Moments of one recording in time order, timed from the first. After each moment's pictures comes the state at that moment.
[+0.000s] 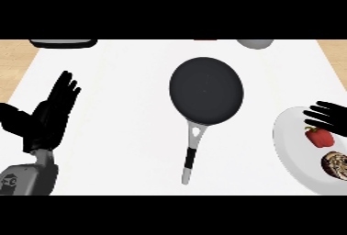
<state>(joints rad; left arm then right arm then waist) -0.17 0.25 0.03 -1.57 0.19 0.13 0.22 -0.31 -0.86 0.17 -0.95 1.03 -0.19 -1.04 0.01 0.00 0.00</state>
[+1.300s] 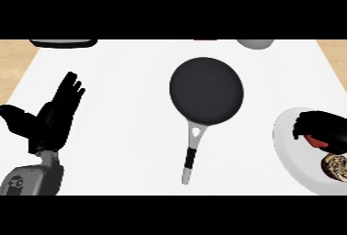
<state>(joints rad) -0.17 0.20 0.04 -1.59 0.14 0.11 0.23 -0.46 -0.65 0.18 -0.63 1.22 -0.30 -1.06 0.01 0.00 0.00</state>
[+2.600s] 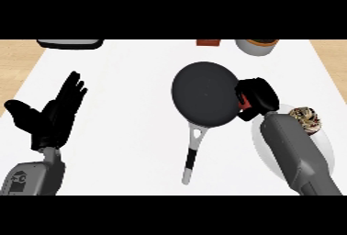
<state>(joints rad) -0.19 0.20 0.05 -1.55 0.13 0.08 0.24 -0.67 -0.21 0.02 -0.63 1.13 -0.30 -0.27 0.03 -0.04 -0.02</state>
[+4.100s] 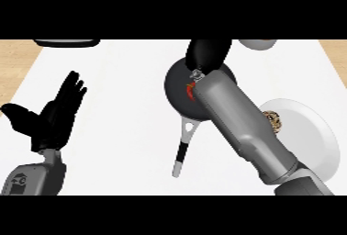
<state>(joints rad) -0.18 0.18 0.05 -1.57 0.12 0.09 0.22 -1.10 -0.01 0.31 -0.78 1.30 -0.27 1.08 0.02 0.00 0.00</state>
